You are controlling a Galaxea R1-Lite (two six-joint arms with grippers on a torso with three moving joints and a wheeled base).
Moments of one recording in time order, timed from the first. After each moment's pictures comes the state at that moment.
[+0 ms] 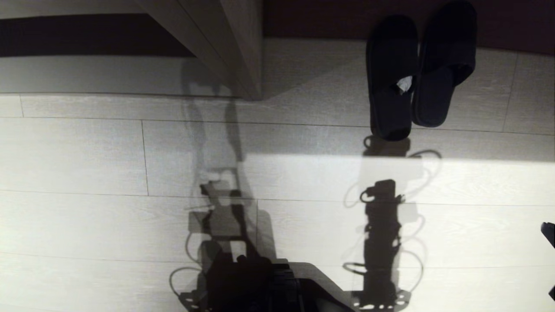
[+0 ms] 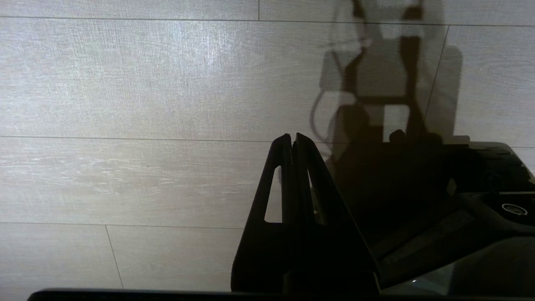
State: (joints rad) left arm 0.00 0.00 0.00 0.00 0.00 0.00; right arm 0.05 0.77 -0.07 -0.72 -0.17 -0.20
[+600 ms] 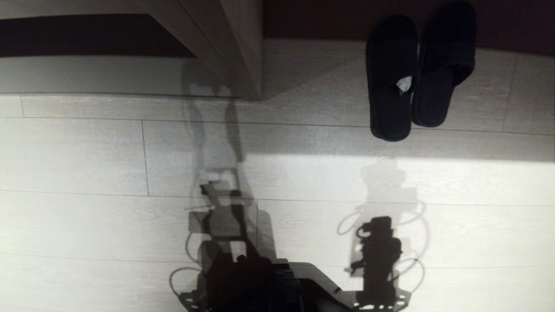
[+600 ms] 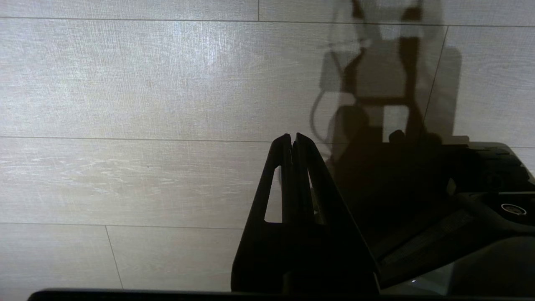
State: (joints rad) left arm 0.00 0.00 0.00 0.00 0.00 0.00; right arm 0.03 0.24 -0.01 -0.23 -0.10 -0.13
